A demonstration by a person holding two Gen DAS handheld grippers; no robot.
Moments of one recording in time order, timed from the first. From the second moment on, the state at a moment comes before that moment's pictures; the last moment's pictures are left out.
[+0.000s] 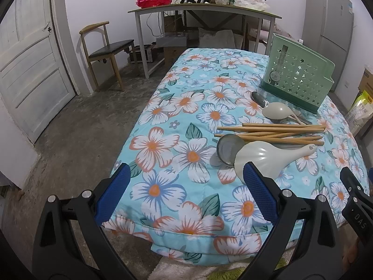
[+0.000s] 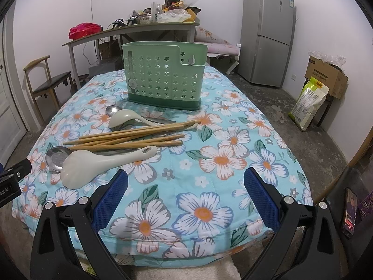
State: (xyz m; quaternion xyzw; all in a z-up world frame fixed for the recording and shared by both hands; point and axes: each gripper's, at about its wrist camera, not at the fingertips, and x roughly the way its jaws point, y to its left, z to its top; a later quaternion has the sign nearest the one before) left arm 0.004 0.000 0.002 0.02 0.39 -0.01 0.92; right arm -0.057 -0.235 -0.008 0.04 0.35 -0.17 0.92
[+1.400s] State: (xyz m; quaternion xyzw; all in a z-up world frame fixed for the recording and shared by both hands) left arm 0.032 0.025 -0.002 -0.06 0.38 -0.10 0.92; right arm -0.051 -0.213 -0.008 -0.01 0.30 -0.10 0.95
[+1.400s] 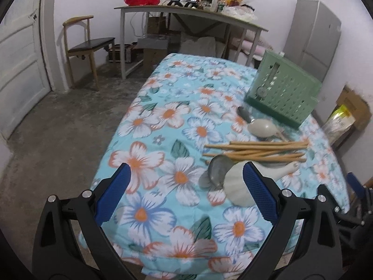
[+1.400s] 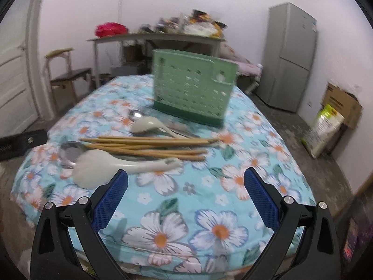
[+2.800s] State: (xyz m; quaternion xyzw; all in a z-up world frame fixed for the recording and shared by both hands) left arm 0.097 0.026 -0.059 -0.19 0.49 -0.20 0.83; right arm -0.025 -0.076 -0.072 -0.41 0.30 0.07 0.86
